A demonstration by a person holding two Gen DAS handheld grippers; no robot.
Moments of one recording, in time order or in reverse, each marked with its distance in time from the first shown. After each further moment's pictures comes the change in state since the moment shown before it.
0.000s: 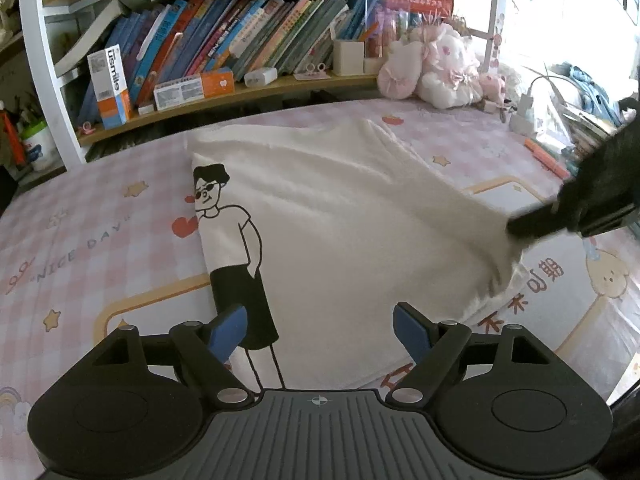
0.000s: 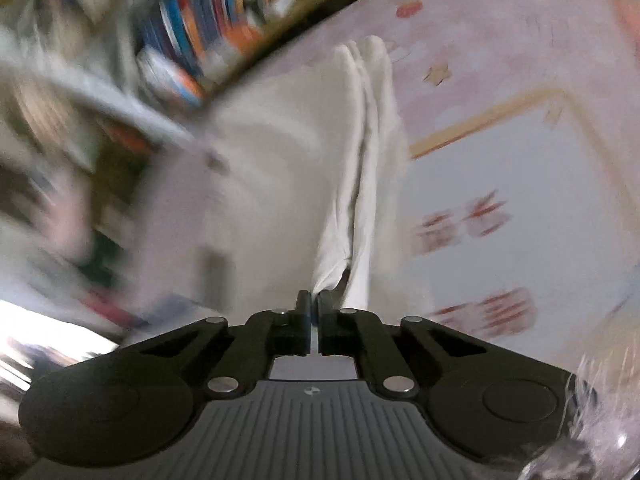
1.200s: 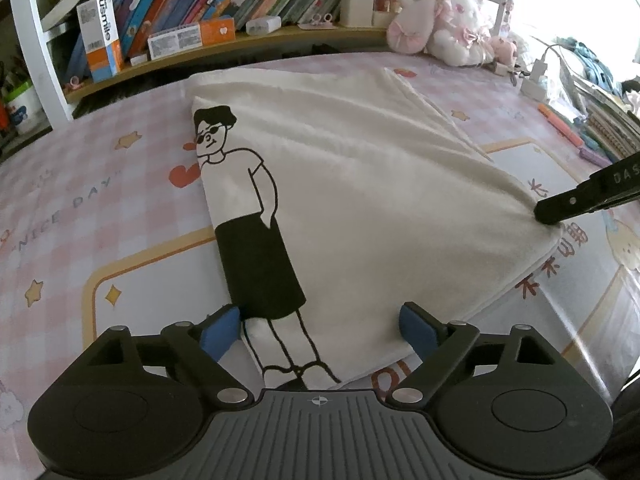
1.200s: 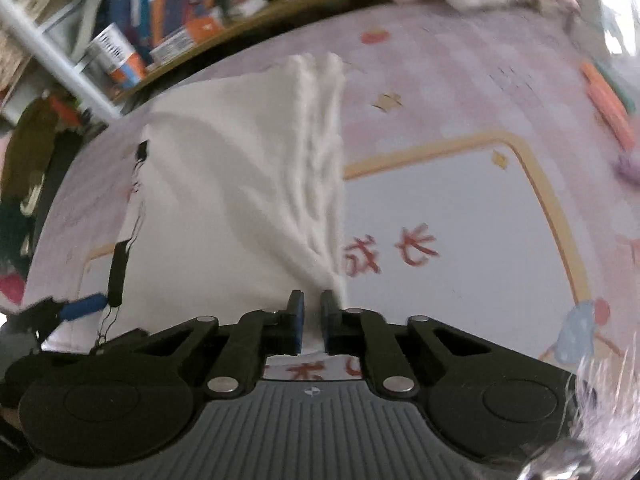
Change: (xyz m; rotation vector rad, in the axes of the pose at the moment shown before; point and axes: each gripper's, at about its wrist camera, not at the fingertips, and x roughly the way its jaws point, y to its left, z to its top) left arm 0.029 0.025 -0.012 -0.015 0.138 -0.039; right arm 0.020 0.012 -0.012 -0.254 -0.081 -0.328
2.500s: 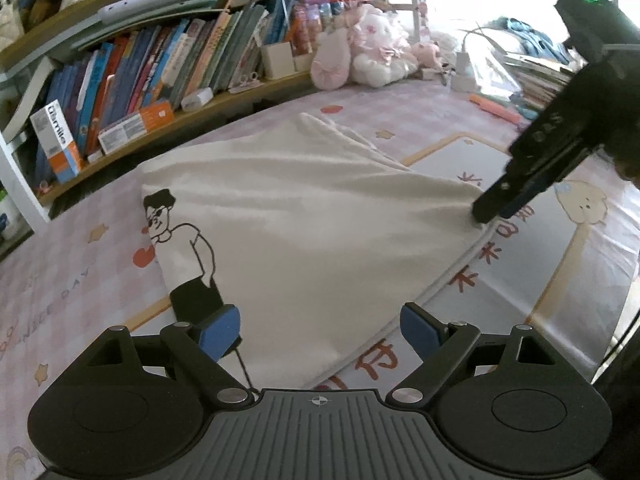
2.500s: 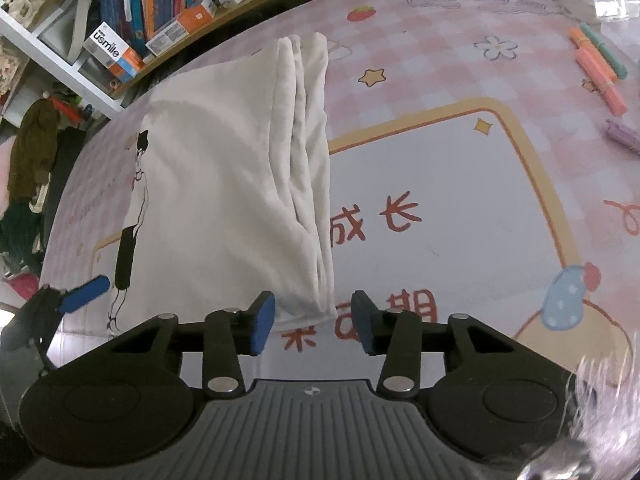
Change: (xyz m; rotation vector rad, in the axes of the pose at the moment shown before) left arm -0.024 -0.053 -0.005 0.250 -0.158 -0.001; right arm -0.011 -0.006 -0.006 0.023 0.076 0.018
